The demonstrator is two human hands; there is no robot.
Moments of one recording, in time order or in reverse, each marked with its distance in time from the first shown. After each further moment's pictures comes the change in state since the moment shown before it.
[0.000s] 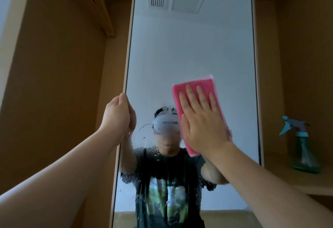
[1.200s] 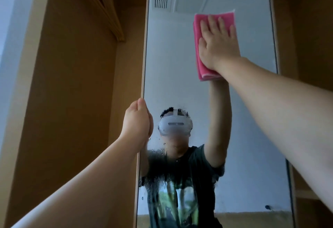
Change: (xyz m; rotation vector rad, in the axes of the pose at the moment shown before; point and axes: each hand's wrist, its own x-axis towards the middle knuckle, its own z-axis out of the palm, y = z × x) left_hand 0.019 -0.018 0.000 -0.073 -0.118 -0.050; right_hand 0.185 0.046 -0.037 0.023 0.006 0.223
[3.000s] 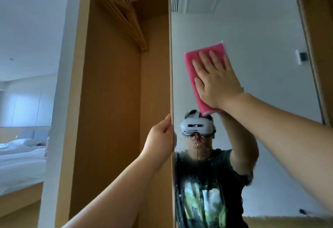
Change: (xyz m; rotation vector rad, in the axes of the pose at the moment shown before) left_hand -0.046 0.004 -0.055 0.115 -0.325 0.019; right_hand -0.083 -0.067 0.012 0.030 -0.006 -0.222
